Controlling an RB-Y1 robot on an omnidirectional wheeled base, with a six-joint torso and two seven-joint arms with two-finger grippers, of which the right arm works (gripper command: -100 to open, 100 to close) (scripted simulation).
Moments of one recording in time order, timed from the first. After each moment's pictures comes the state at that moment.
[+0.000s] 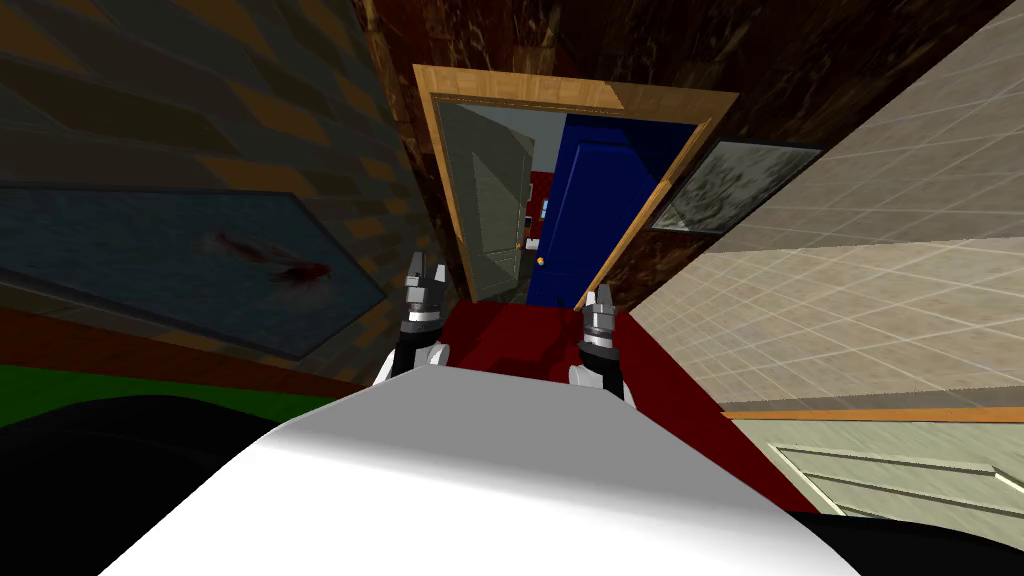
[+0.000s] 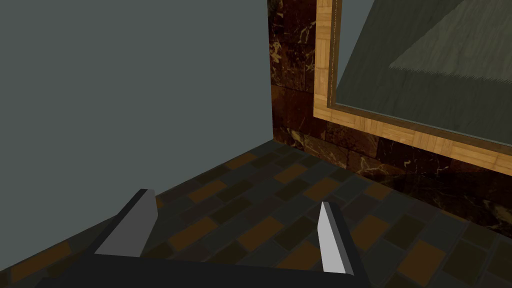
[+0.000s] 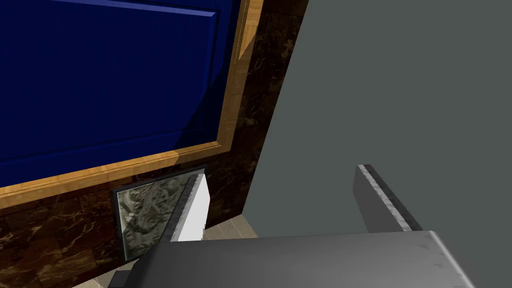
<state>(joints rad) 0.48 0.00 0.06 -2.20 0.05 -0.47 0.16</state>
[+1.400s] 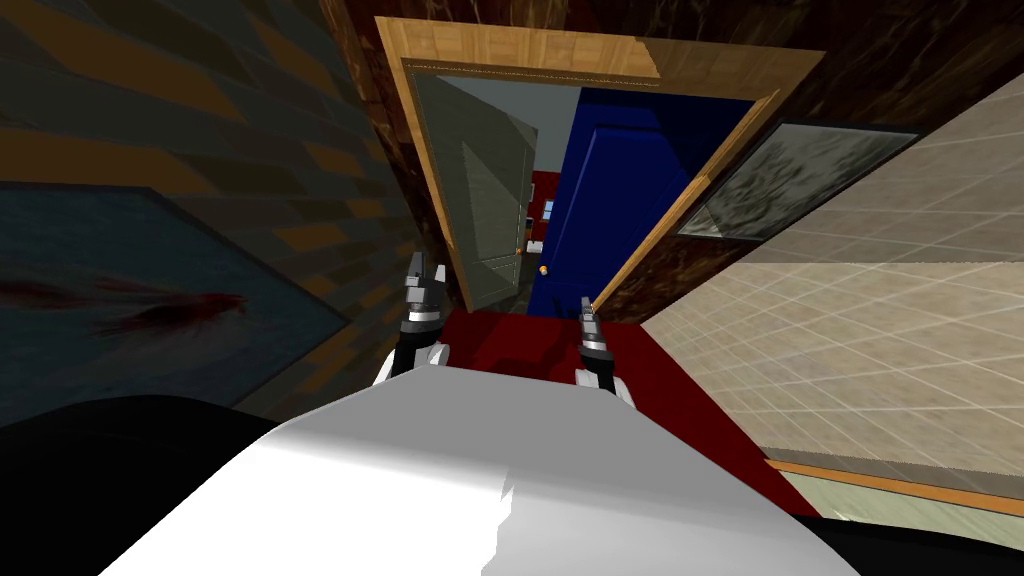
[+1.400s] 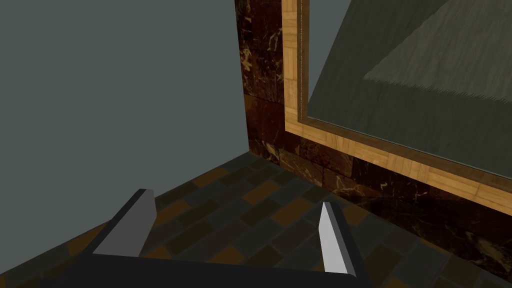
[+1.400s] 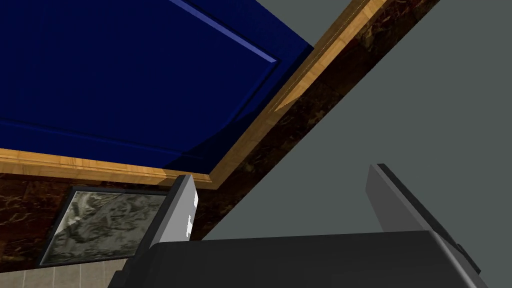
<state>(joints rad) 0.41 -0.07 -0.06 -1.93 0.20 -0.57 0.35</state>
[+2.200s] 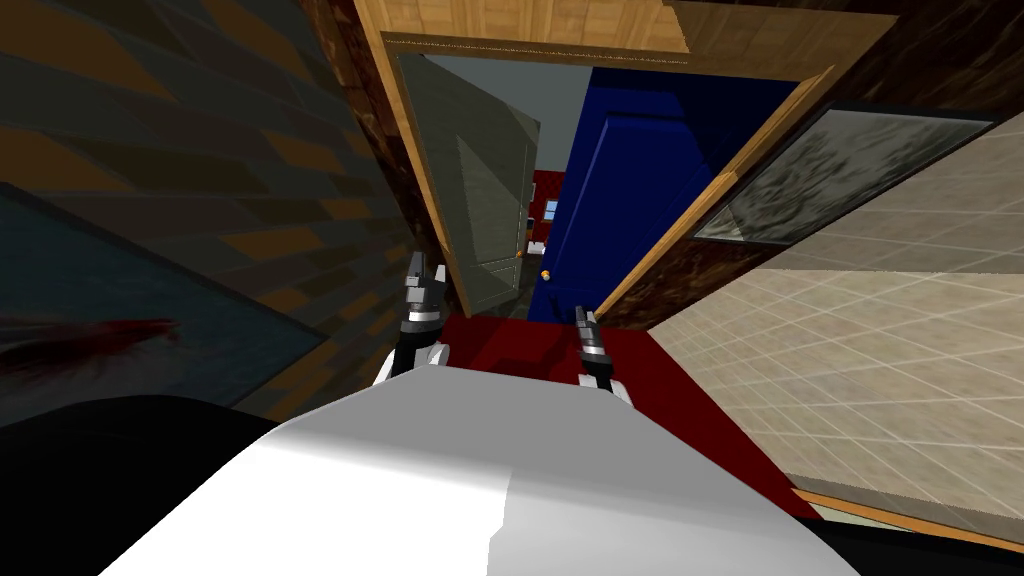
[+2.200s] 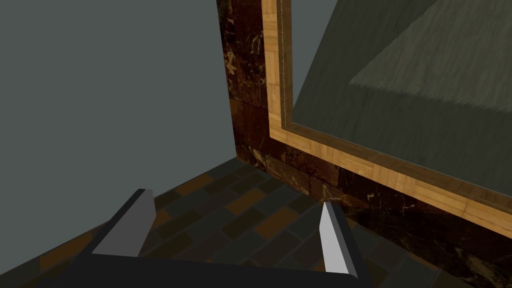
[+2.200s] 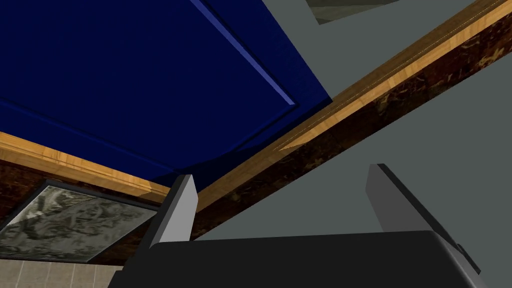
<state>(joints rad) 0.37 -0.08 -0.14 -1.76 0.30 -0.63 0.48</state>
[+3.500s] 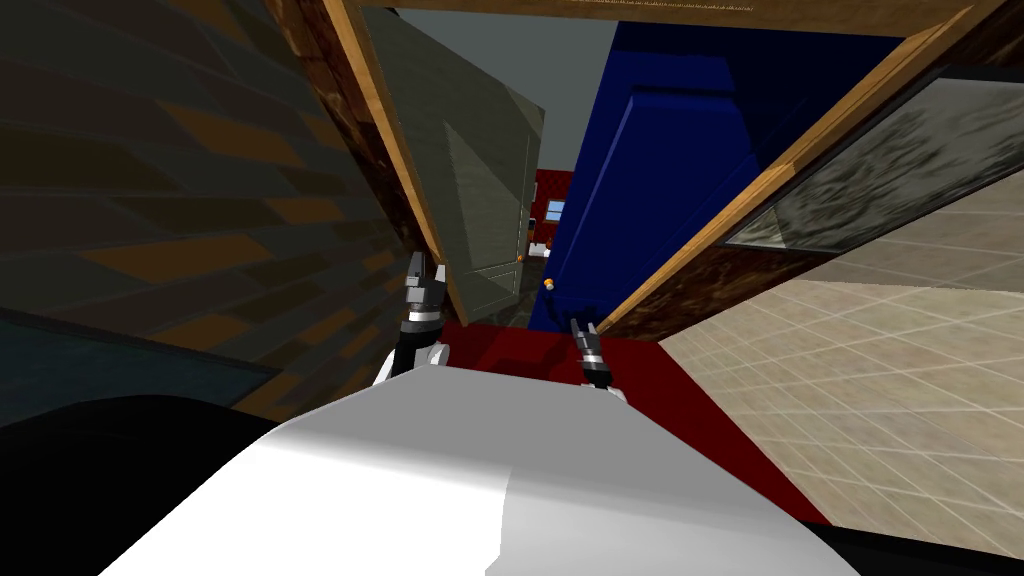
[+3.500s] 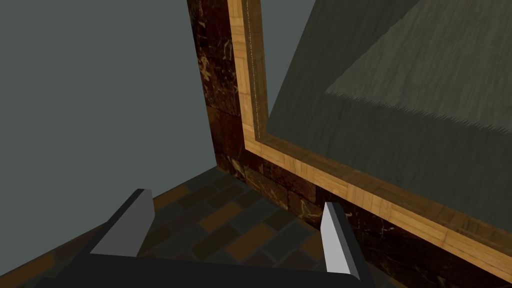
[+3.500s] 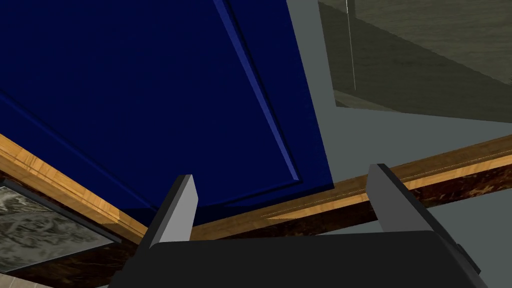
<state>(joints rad) 0.31 -0.07 -0.26 -1.49 0.46 -0.74 0.68</state>
